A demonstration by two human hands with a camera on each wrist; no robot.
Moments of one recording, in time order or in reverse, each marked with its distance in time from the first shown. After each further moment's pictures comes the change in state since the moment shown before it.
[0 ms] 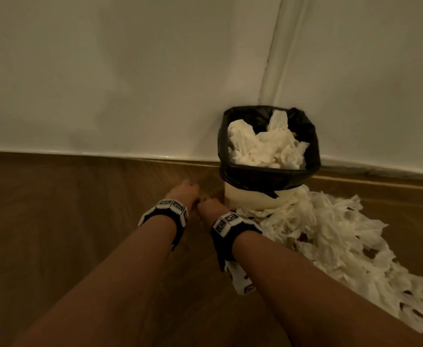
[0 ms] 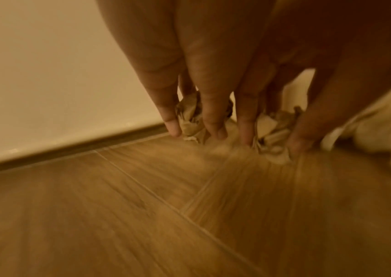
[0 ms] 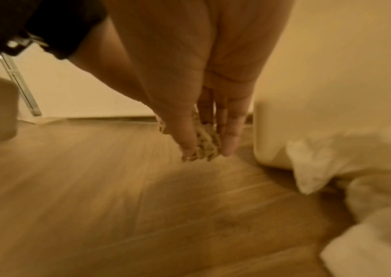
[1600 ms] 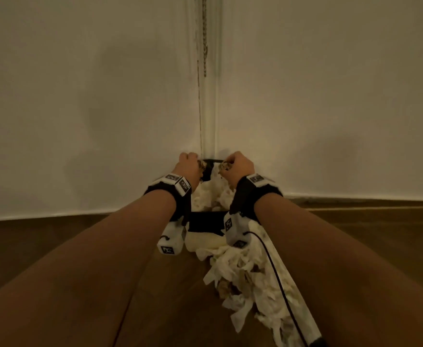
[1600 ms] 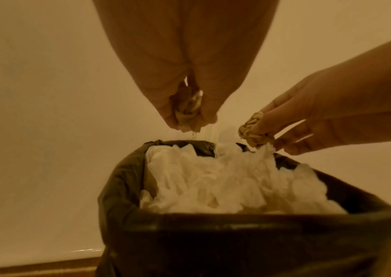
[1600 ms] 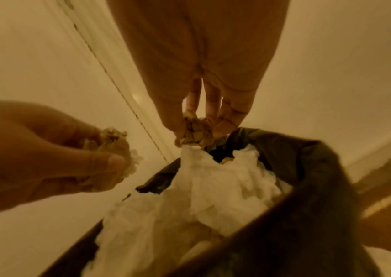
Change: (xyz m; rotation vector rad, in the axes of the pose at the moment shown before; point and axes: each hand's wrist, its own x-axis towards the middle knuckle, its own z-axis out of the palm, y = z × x) left_hand -0.003 0.127 -0.174 -0.335 0.411 0.101; right_hand -0.106 0.127 -0.175 0.641 0.801 0.374
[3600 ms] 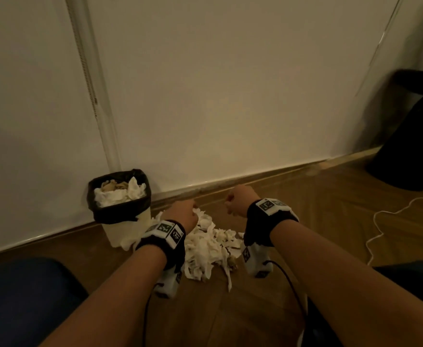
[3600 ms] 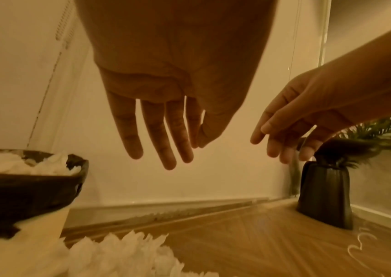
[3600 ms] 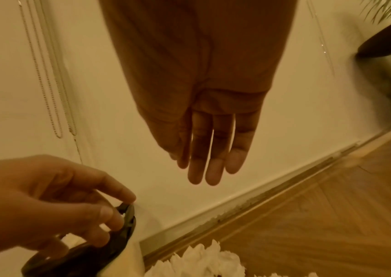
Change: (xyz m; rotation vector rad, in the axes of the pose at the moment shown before) left_hand -0.278 0.181 0.009 -0.011 -0.220 0.395; right_hand -0.340 0.075 -0.219 -0.349 -0.028 0.224
